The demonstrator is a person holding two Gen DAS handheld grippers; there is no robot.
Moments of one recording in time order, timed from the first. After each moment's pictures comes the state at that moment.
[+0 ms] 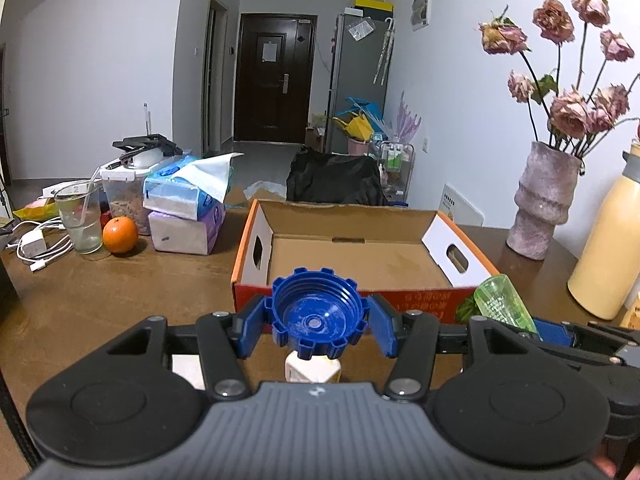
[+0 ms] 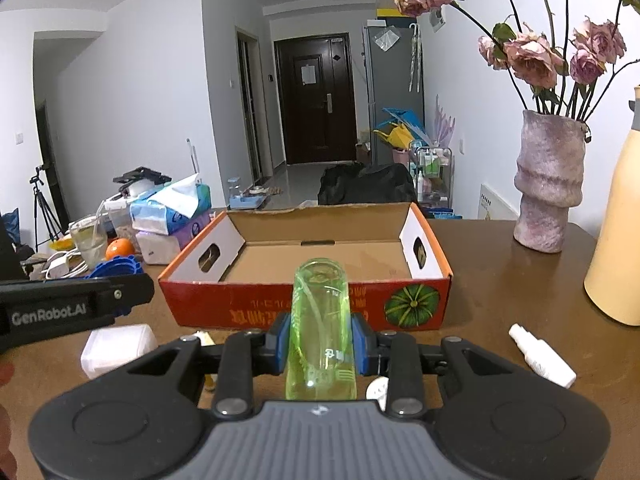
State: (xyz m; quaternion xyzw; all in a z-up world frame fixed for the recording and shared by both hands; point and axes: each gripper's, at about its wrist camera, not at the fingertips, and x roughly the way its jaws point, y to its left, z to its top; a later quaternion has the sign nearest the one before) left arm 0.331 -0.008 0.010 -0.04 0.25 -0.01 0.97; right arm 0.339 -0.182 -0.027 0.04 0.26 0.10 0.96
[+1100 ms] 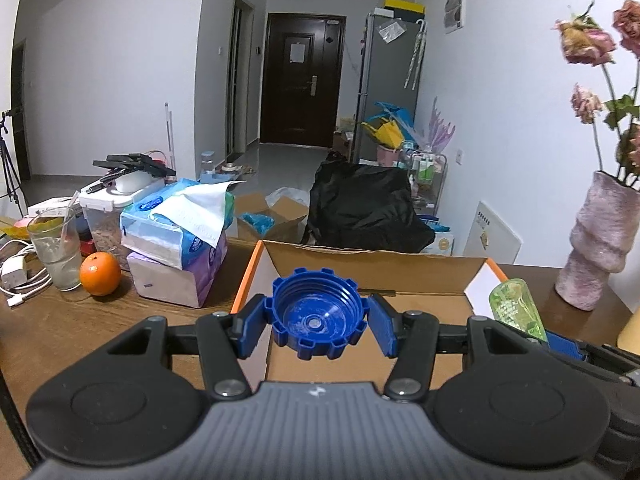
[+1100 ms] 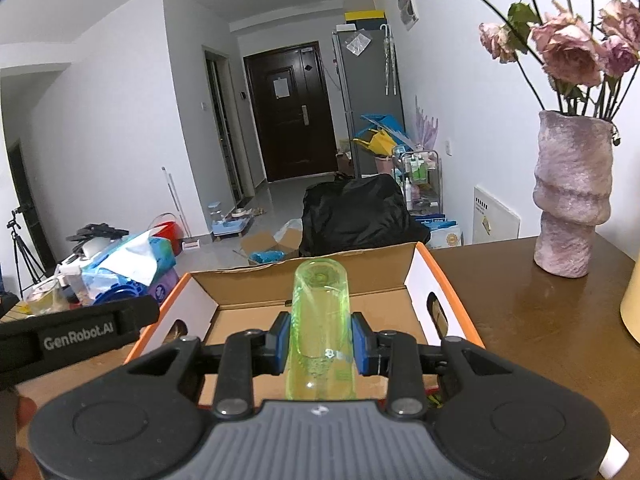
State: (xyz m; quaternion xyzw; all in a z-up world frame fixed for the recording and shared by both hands) left arm 0.458 -0.011 0.011 -0.05 0.25 0.04 0.97; right arm 0.461 -0.171 -0.024 0.09 0.25 0.07 0.96
